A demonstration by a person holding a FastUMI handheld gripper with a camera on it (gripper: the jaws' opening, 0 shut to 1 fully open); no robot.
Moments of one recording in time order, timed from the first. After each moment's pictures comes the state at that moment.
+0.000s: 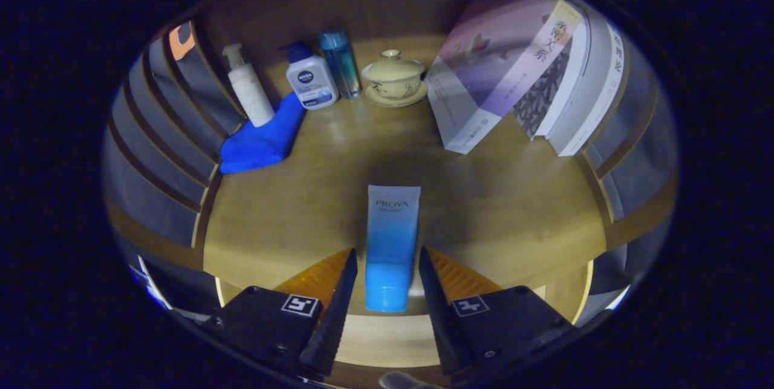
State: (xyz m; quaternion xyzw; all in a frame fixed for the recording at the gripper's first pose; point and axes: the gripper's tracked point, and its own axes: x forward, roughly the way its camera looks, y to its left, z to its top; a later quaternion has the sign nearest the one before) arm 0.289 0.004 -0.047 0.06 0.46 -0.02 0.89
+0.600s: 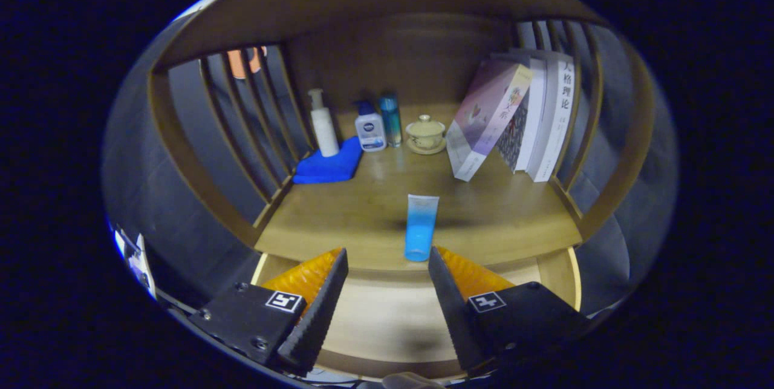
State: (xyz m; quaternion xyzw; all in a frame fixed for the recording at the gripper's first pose) arm 0.176 0.034 0.020 0.05 0.28 0.06 0.96
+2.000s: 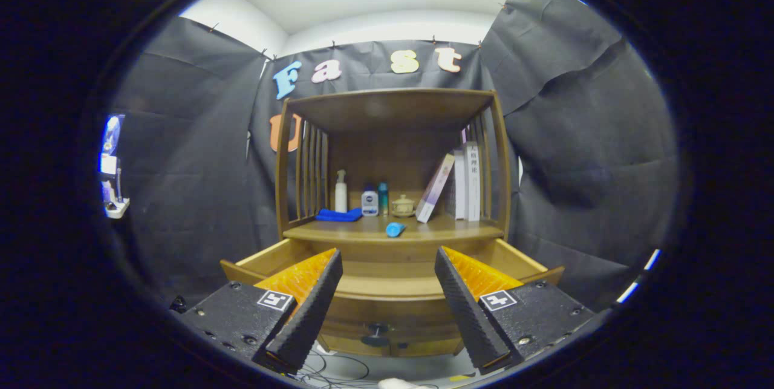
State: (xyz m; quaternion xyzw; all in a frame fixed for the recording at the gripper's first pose) arm -0.043 0.006 -0.059 0.00 -0.01 0.03 1.00
